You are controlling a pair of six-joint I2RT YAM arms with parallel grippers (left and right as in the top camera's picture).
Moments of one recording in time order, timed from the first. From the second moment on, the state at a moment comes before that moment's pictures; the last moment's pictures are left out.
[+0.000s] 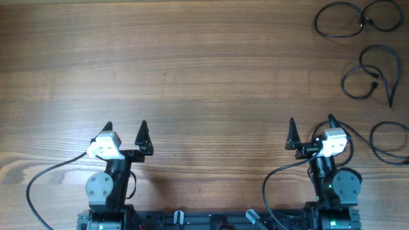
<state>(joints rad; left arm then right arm) -0.01 0.01 0.02 -0.07 0.06 -0.24 0.00 0.01 0.01 0.00 -0.08 -0.03</state>
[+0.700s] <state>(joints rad) -0.01 0.01 0.02 -0.07 0.05 -0.09 0.00 0.01 0.01 0.00 -0.08 -0.03</state>
